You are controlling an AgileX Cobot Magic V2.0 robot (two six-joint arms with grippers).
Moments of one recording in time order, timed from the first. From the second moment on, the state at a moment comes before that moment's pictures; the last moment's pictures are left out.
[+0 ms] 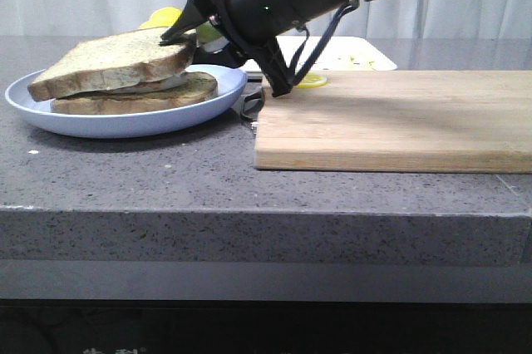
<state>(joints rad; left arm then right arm) -0.07 0.70 -0.46 0.03 -0.03 -0.08 0.47 1.92 -1.35 1.67 0.46 -0.67</state>
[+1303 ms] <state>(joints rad) -0.07 0.71 -0.48 -0.03 0.01 -0.08 0.15 1.07 -1.01 -0.02 0.75 -0.01</state>
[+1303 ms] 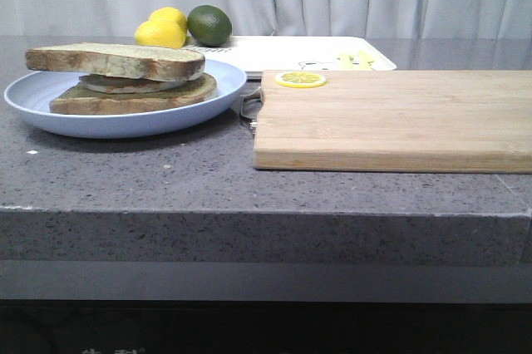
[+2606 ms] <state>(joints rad) -0.09 1.72 -1.31 -0.12 0.77 -0.07 0.15 0.64 -0.58 -0.04 0.41 0.00</state>
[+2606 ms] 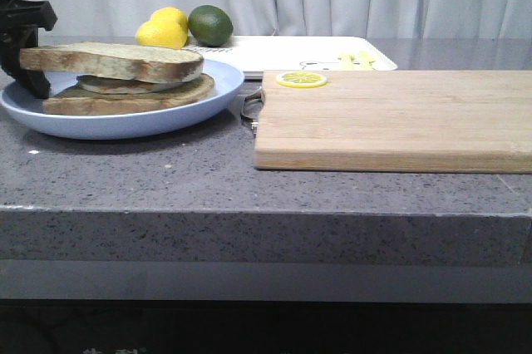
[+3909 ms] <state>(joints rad) 0.02 2.08 -2.10 -0.67 1.04 0.18 0.15 0.64 -0.58 -0.04 0.41 0.00</state>
